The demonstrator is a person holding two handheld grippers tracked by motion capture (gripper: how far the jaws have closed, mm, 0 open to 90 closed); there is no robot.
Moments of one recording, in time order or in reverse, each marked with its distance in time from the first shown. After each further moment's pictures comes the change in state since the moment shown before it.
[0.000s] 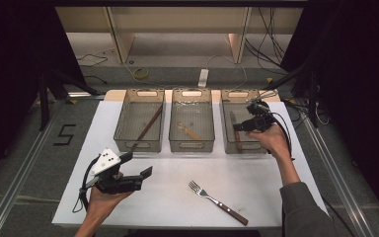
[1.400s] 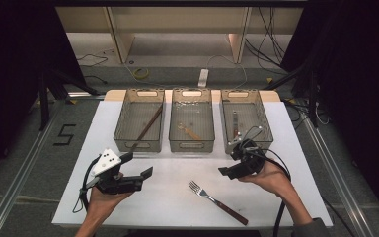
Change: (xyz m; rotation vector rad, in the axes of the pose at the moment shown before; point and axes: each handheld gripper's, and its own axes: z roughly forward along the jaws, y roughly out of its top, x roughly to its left) left arm -0.002 0.000 0.000 -0.003 -0.002 0.001; right arm 0.095 -0.077 -0.032 0.064 0.152 -0.344
